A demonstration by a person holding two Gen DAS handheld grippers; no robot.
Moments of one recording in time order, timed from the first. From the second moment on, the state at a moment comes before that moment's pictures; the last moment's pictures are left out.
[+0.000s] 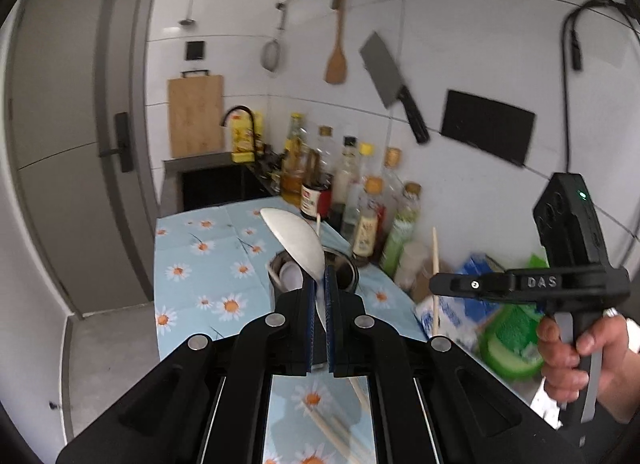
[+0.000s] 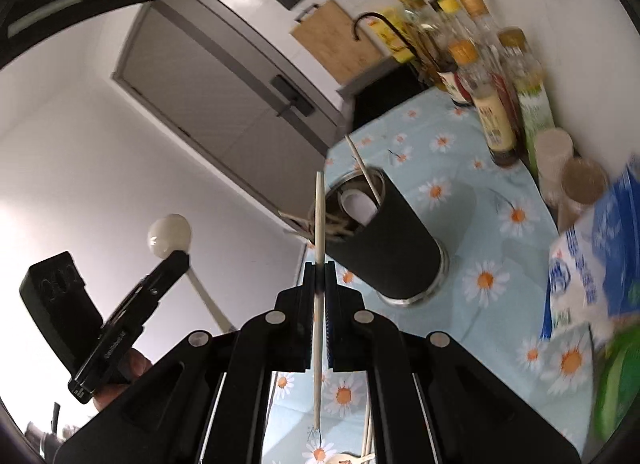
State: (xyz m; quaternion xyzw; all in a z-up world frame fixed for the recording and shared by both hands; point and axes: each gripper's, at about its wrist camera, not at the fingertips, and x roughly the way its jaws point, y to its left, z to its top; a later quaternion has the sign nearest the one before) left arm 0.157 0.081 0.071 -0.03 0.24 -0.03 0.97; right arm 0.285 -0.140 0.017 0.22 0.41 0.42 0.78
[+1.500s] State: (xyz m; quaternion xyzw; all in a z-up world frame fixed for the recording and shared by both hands) left arm 0.249 0.100 0.081 0.03 0.10 -0.08 0.99; right arm 0.365 -0.067 0.086 0.14 0.25 0.33 0.90
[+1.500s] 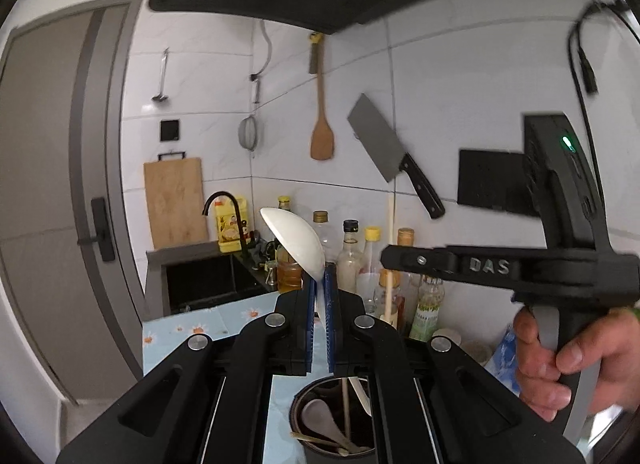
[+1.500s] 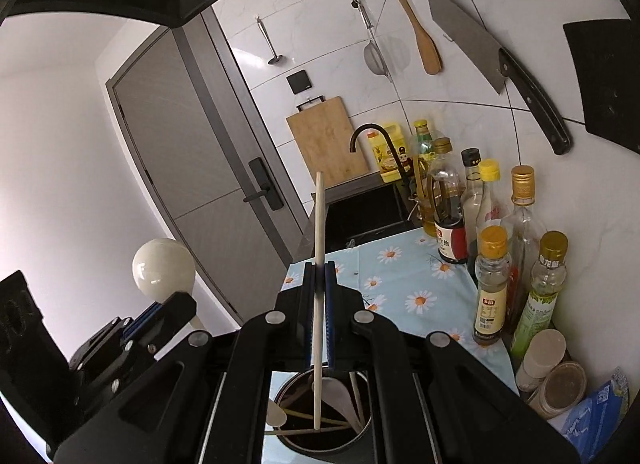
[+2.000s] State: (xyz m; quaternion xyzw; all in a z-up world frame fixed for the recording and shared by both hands) left arm 0.279 0.092 0.047 0.07 0.15 -0.11 0.98; right arm 0.384 -0.052 0.052 0.13 0.29 0.33 0.89
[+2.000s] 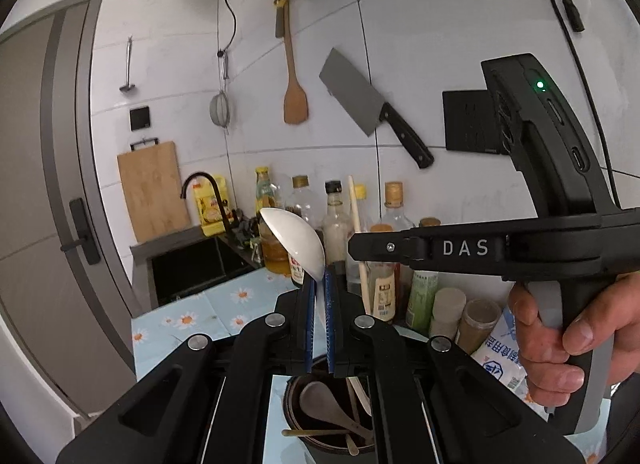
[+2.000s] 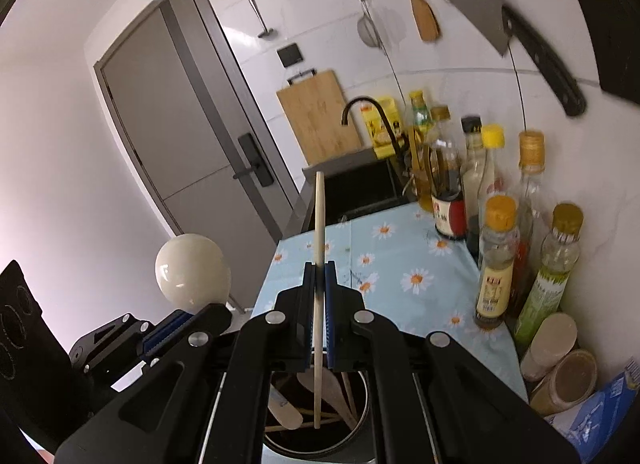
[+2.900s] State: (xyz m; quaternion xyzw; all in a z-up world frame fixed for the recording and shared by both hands) left arm 0.296 0.100 0.030 0.05 0.24 -0.10 0.97; right arm 0.395 -0.050 0.027 0.14 0.33 0.32 0.88
